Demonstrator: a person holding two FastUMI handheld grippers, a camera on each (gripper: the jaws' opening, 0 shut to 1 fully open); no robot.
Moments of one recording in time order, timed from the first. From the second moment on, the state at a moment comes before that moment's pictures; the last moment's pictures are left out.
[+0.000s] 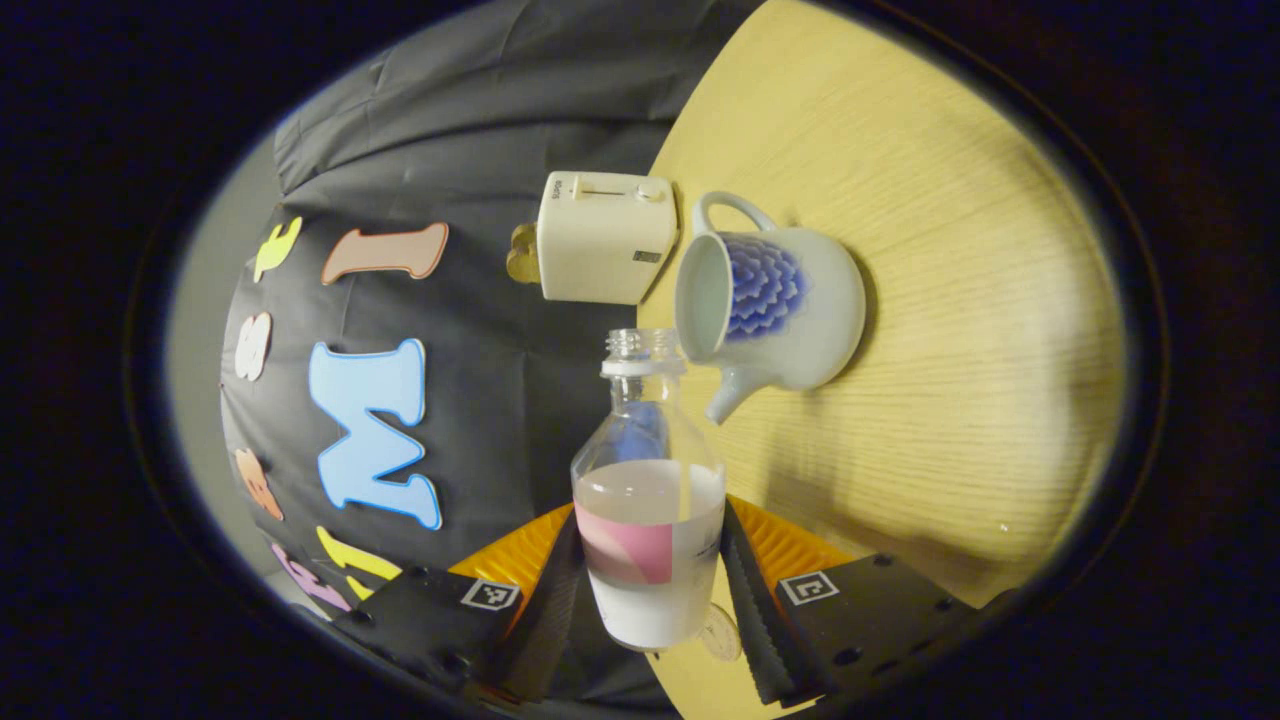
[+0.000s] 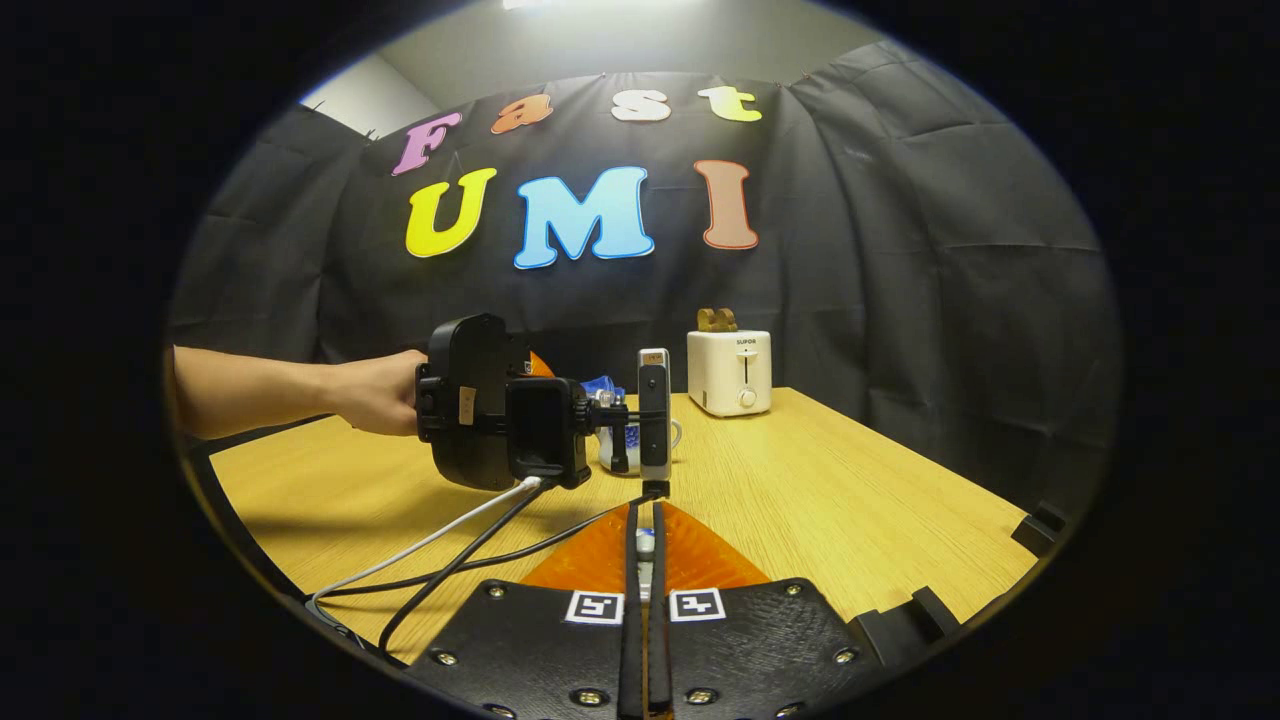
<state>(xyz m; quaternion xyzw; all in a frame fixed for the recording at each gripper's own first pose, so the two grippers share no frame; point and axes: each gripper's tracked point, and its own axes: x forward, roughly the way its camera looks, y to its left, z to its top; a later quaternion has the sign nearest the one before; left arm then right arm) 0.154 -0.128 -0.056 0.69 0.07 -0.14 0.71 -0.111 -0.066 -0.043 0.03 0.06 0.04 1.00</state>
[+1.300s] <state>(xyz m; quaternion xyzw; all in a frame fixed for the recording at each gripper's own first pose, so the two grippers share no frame) 0.159 -0.130 -0.041 0.81 0.09 -0.14 0.57 -0.114 -0.071 -0.050 0.04 0.08 0.04 1.00</state>
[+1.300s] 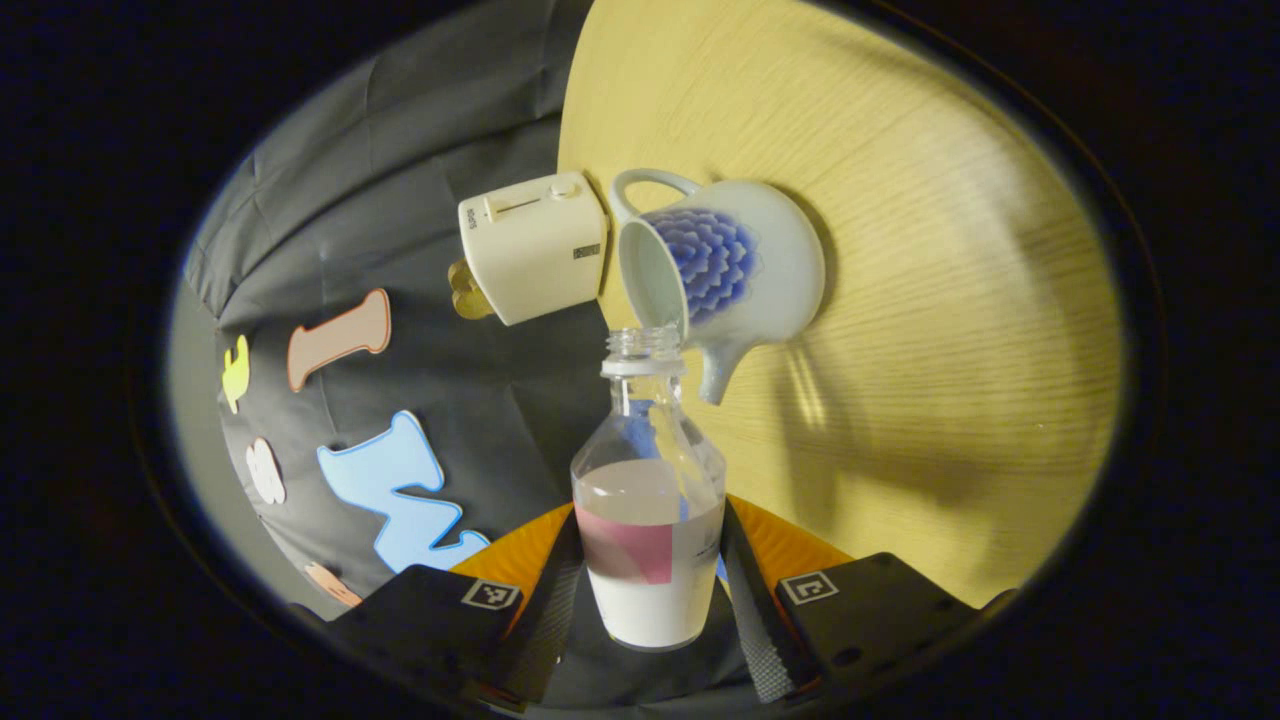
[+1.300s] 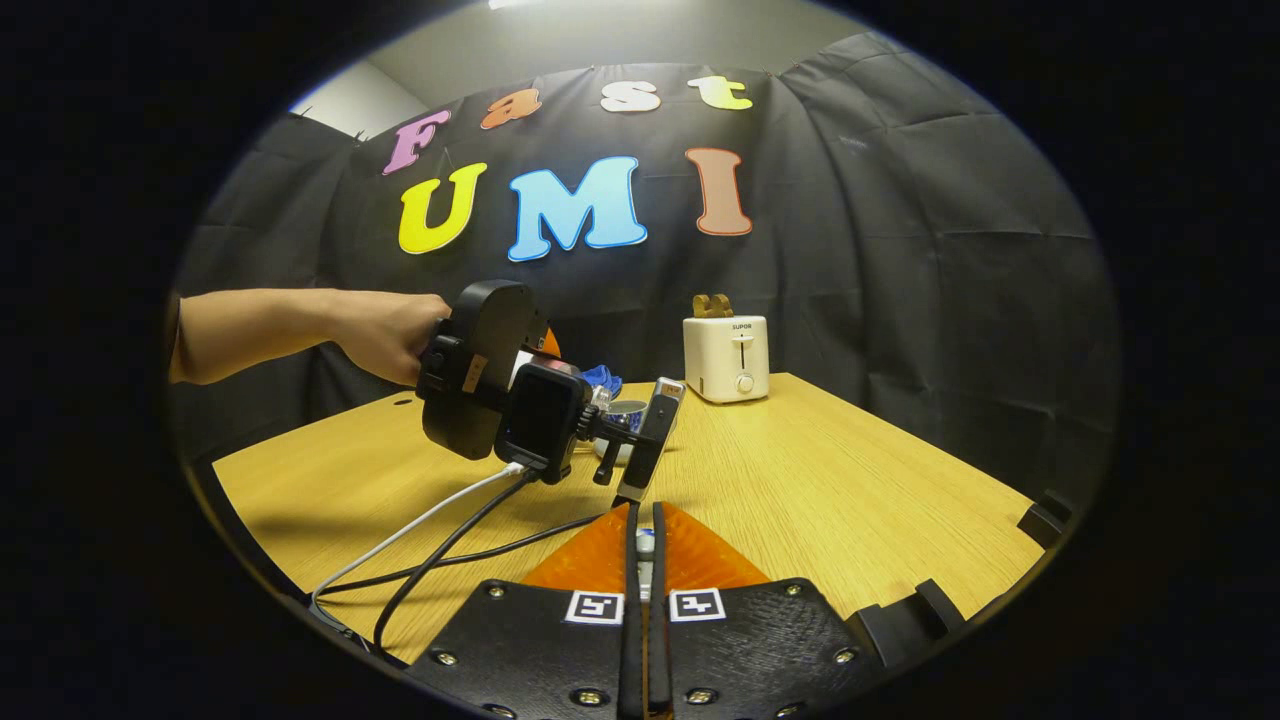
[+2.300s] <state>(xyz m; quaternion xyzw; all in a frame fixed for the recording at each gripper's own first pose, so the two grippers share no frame) 0.157 -0.141 -0.020 0.87 0.07 -0.13 0.47 -0.113 -0.080 -0.054 0.05 0.09 0.04 0.99</state>
